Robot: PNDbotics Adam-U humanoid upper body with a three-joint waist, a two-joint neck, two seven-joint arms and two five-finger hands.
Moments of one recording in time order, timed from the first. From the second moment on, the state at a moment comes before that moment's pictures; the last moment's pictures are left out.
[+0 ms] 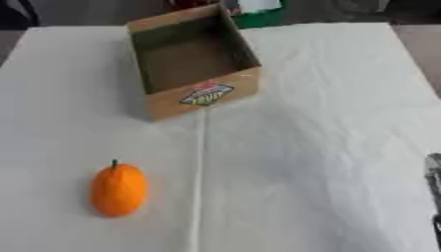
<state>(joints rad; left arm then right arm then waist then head) -0.45 0.62 0.03 -1.98 -0.38 0.12 0.16 -0.25 -0.42 -0.17 -1.99 -0.02 -0.25 -0.49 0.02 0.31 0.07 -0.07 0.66</state>
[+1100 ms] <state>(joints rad) -0.62 0.81 -0.27 -1.98 -0.50 0.08 -0.61 -0.24 -0.43 -0.16 -1.99 -0.02 -0.24 -0.48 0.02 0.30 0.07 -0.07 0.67</state>
